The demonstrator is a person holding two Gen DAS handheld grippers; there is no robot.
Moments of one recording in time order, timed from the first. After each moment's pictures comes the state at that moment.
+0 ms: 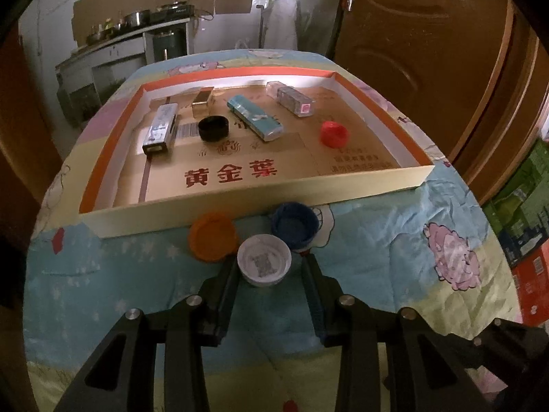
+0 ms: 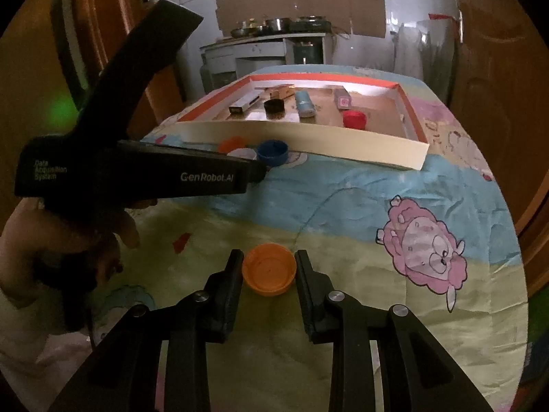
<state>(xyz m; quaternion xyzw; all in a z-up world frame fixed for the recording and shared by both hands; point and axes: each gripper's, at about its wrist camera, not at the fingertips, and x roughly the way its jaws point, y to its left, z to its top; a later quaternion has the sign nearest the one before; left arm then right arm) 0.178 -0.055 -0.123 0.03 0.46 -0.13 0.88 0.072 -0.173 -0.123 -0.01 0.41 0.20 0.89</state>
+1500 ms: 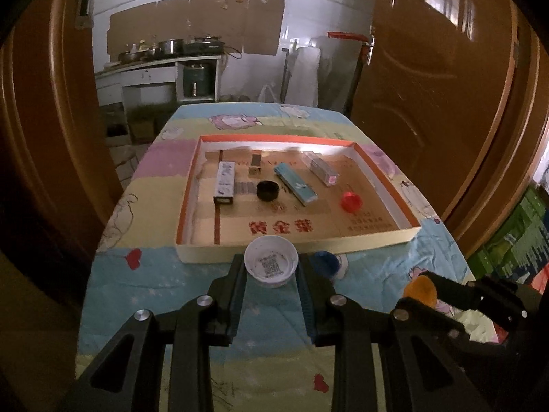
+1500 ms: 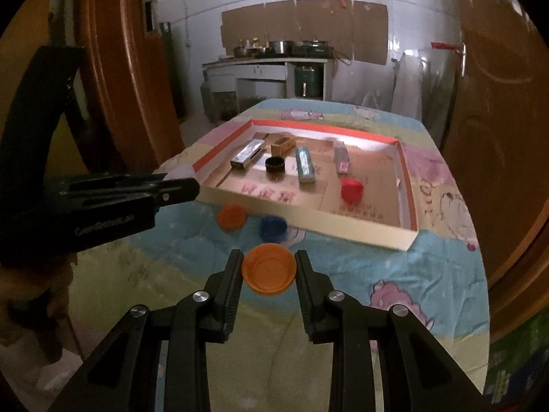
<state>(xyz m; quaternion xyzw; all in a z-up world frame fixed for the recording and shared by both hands) 0.150 0.002 -0.053 -0.02 0.38 -0.10 0.92 0.101 -0.156 -0.062 -0.04 0.36 0.19 0.91</state>
